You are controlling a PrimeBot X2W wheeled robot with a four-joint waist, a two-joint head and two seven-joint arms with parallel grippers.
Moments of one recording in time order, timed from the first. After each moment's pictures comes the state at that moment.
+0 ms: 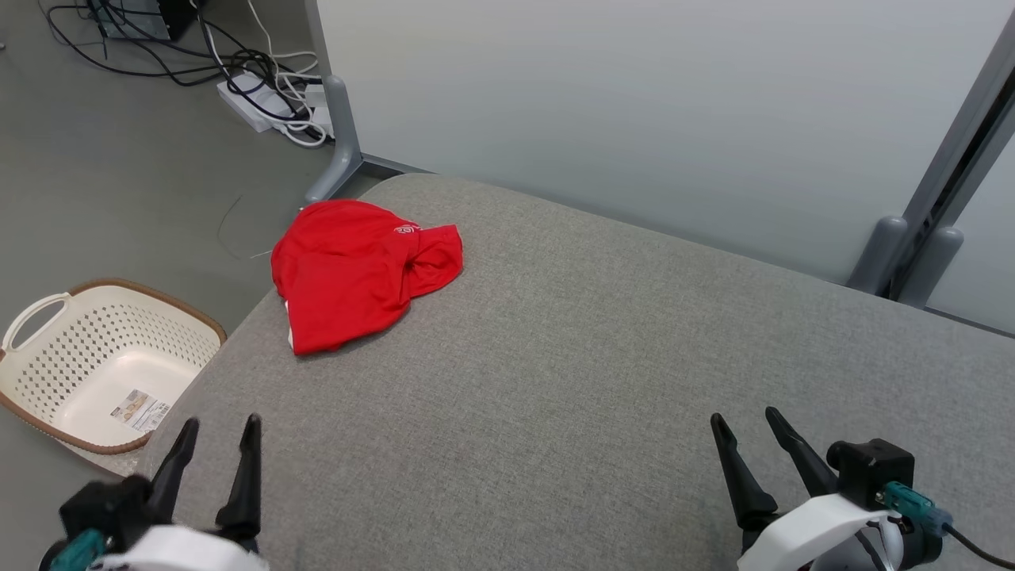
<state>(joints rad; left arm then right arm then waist) 0.13 0.29 -0.11 0.08 -0.49 0.06 -0.17 -0.05 -0.05 0.17 0.24 0.30 0.13 -0.07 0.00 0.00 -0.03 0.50</state>
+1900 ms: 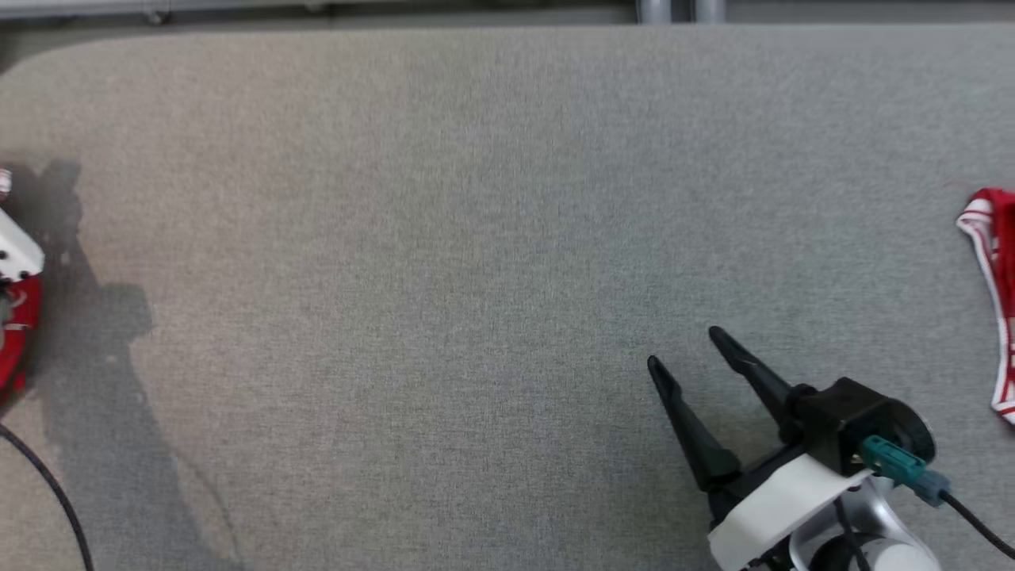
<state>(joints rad) -1.02 0.42 -0.15 1.27 -0.58 -0.04 -0.02 -0.06 -0.12 0.29 -0.24 0.19 0.13 0.20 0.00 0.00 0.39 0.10</state>
